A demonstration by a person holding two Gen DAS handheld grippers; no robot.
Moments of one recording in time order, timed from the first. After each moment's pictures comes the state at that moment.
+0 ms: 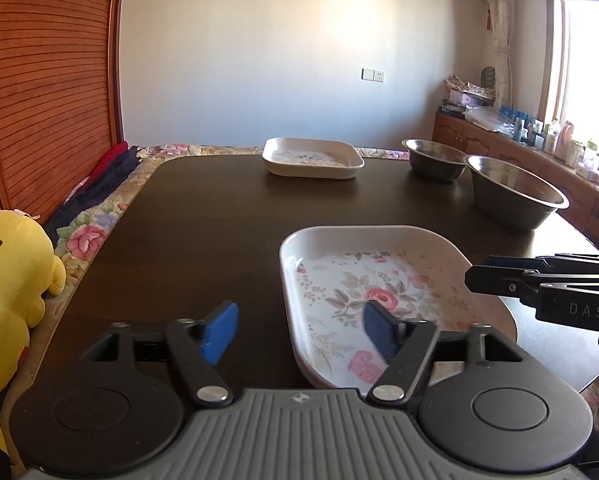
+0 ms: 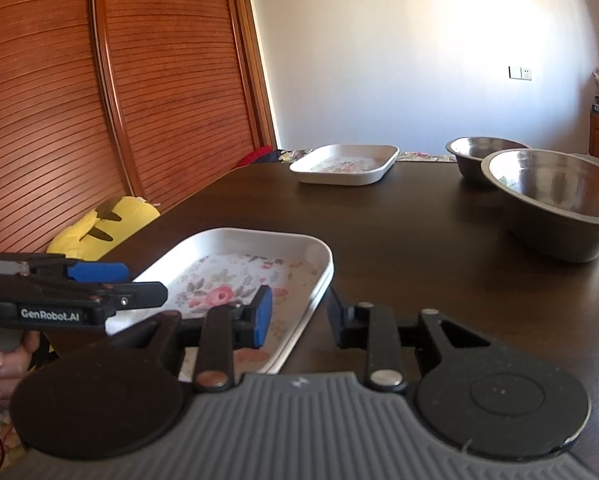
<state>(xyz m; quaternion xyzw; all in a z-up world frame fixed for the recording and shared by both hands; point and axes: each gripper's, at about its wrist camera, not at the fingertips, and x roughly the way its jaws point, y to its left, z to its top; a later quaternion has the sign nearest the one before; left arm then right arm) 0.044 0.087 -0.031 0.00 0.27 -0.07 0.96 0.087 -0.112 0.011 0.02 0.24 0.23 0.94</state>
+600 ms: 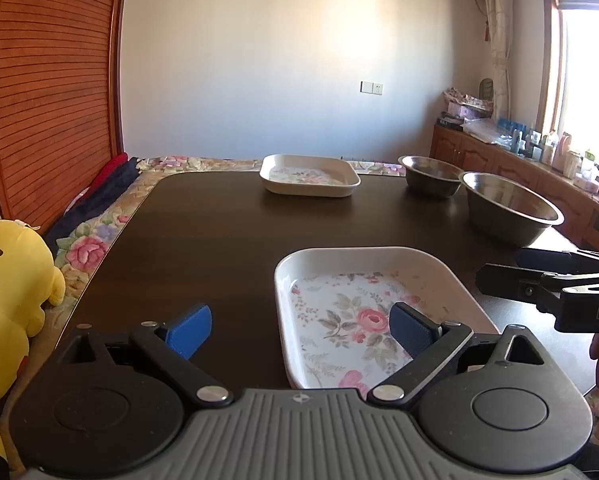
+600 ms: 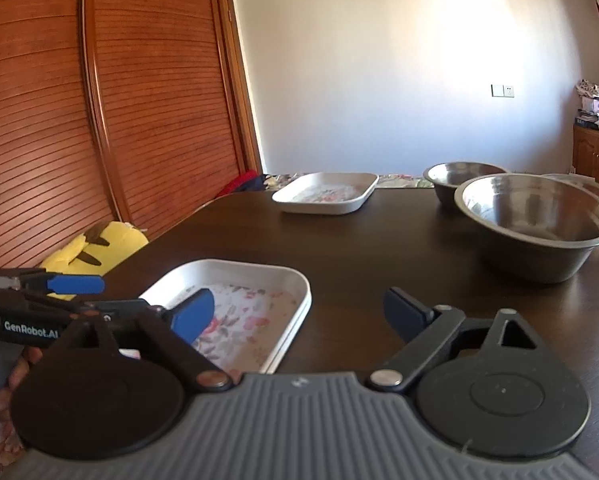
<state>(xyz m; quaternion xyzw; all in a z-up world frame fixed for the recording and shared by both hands) 0.041 0.086 -0.021 -0.01 0.25 -0.08 0.96 0.086 -0.123 0.021 0.03 0.21 0.21 0.95</state>
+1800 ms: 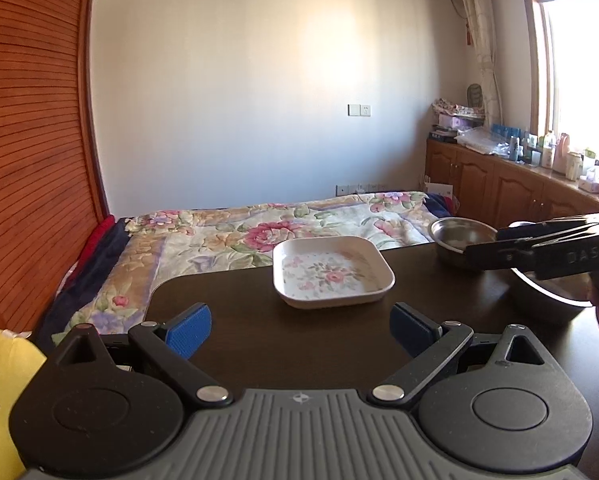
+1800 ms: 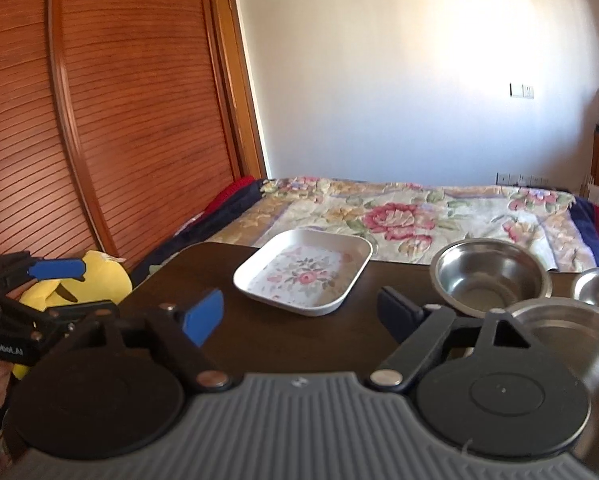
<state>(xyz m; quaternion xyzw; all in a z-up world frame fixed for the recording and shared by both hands) 0.167 0.101 0.039 0.04 0.22 -0.10 0.97 0.223 -0.106 0.069 0.01 0.24 0.23 0.94</state>
